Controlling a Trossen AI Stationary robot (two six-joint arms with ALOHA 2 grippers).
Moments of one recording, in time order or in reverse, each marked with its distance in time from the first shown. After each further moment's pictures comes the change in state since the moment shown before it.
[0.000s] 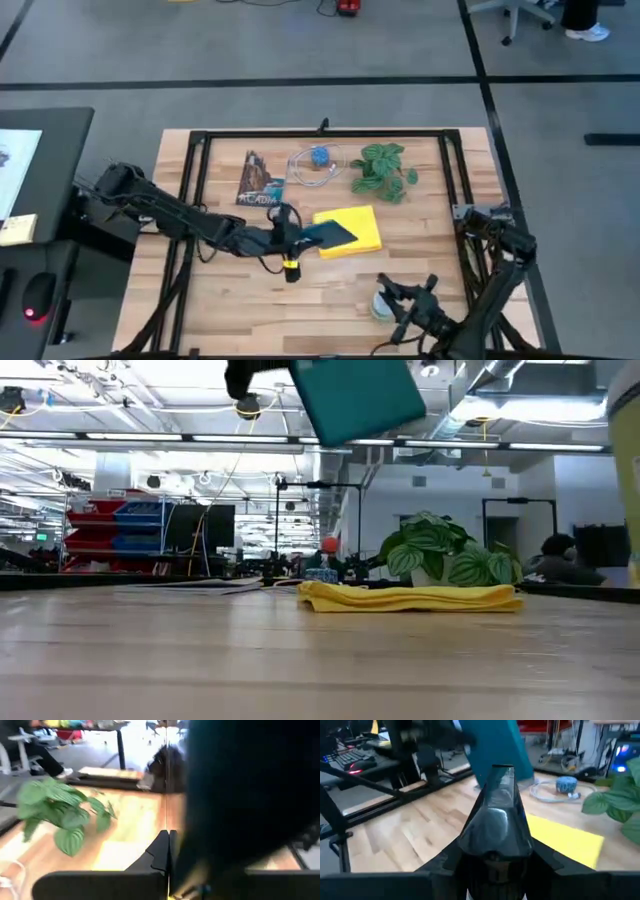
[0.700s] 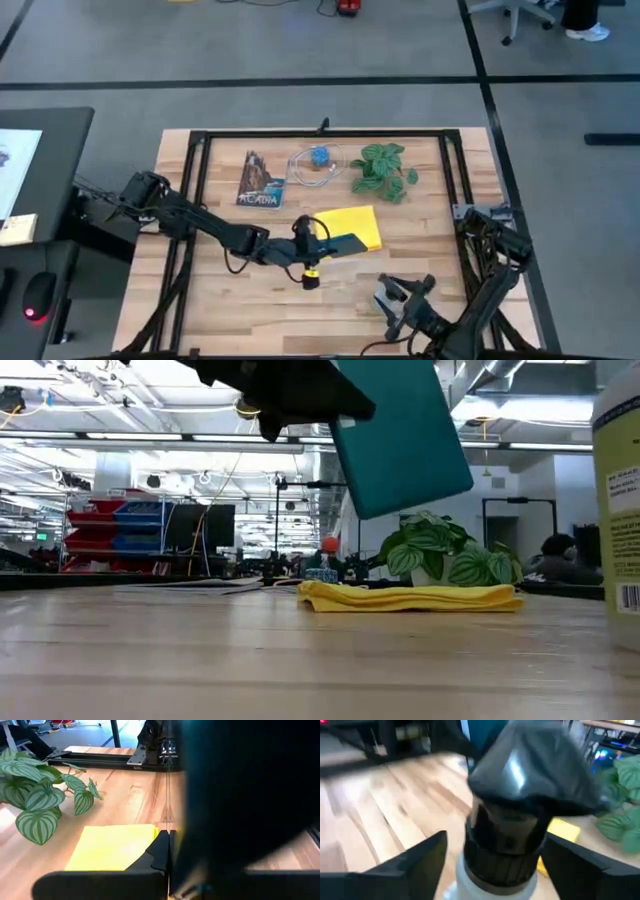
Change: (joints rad) left arm 0.015 0.190 0.077 0.040 0.008 -0.010; right arm 0.002 0.008 0.018 0.040 -0.172 -0.264
